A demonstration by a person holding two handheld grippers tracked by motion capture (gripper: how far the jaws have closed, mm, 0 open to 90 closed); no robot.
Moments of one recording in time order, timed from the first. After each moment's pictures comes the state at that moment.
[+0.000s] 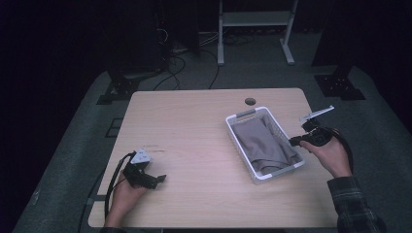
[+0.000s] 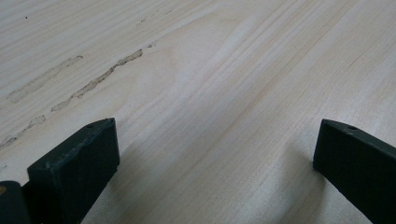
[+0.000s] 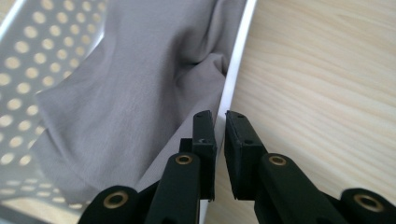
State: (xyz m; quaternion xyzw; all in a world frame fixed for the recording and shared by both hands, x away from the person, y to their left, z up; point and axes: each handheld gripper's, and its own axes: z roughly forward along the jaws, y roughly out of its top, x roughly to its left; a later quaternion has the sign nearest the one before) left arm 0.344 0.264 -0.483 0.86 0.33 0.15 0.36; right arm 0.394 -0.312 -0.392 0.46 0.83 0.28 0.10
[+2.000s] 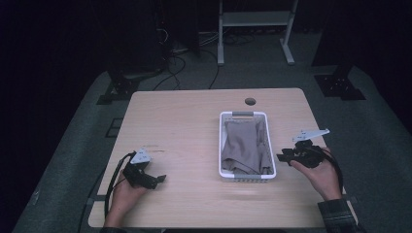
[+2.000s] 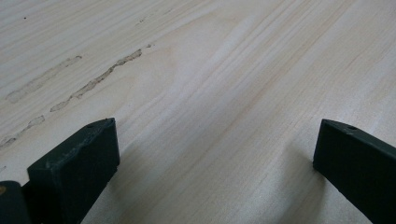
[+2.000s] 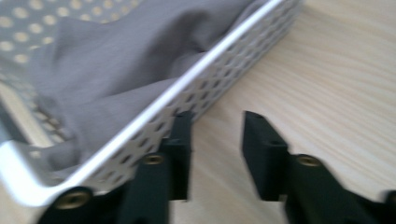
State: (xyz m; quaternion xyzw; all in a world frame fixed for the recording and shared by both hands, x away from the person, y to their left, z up) left arm 0.344 0.264 -0.483 0.86 0.33 0.15 0.36; right arm 0.343 -0.285 -0.418 0.41 0.83 0.35 0.13
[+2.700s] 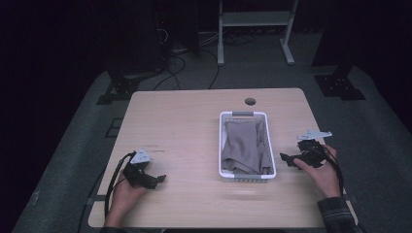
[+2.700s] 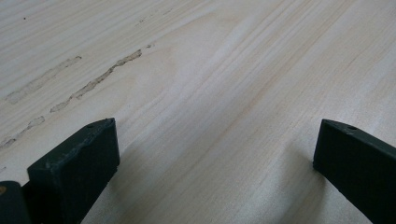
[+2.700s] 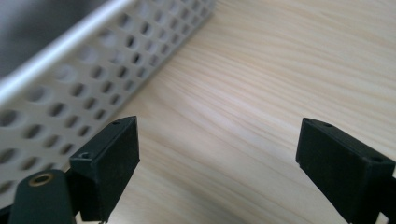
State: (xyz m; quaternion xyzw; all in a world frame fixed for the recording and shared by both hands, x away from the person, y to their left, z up) left arm 0.344 0.264 -0.483 0.86 0.33 0.15 0.36; right arm 0.359 -0.303 -0.447 0.47 0.79 0.33 0.20
